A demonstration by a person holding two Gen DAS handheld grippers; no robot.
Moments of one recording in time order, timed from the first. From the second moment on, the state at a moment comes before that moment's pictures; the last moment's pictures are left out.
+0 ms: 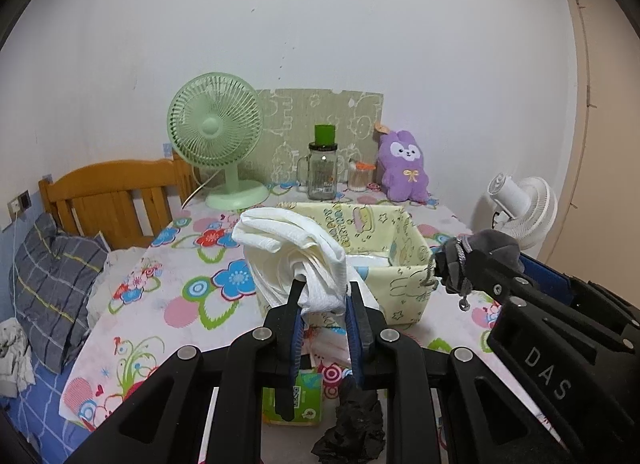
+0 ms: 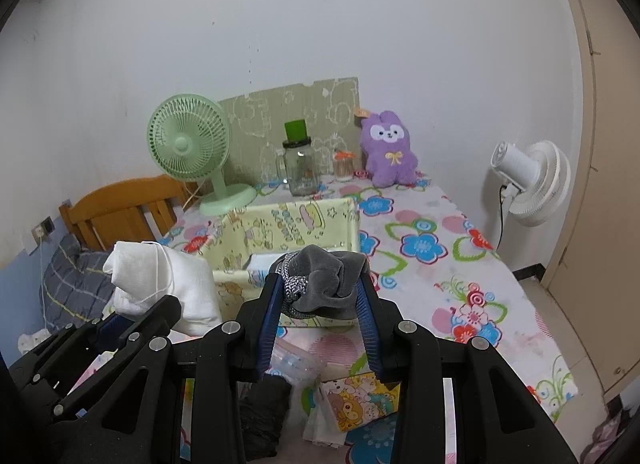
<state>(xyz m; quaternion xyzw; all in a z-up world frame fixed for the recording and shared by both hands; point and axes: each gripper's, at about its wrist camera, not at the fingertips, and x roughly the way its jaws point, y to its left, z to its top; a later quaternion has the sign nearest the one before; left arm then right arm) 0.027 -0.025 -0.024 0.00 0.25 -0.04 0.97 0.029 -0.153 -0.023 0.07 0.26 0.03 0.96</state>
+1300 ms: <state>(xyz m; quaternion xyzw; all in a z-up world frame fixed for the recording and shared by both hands) 0.118 -0.035 -0.004 0.01 0.25 -0.06 0.97 0.122 -0.154 -0.007 0.09 0.26 0.04 0.96</state>
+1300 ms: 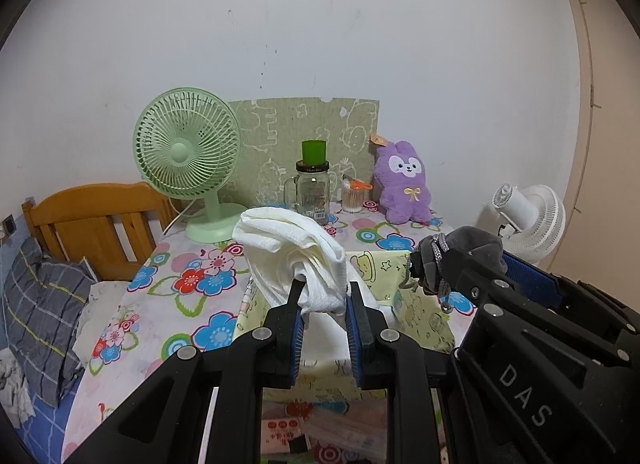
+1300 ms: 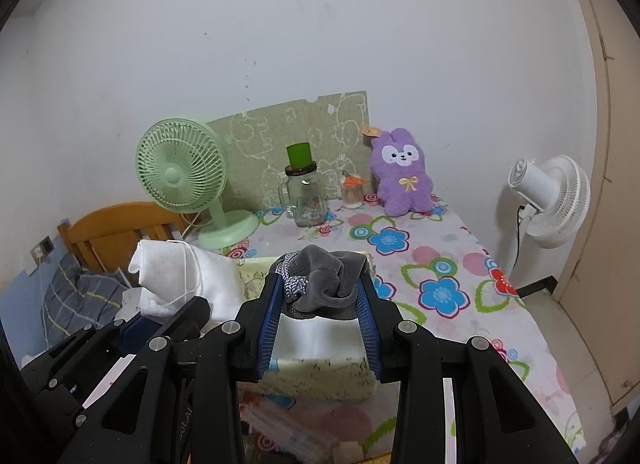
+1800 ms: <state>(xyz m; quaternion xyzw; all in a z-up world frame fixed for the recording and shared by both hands) 0.174 -0.037 -0.032 0.01 0.30 -0.06 0.95 0.179 -0.153 -0.037 0.09 0.30 0.04 0.95</state>
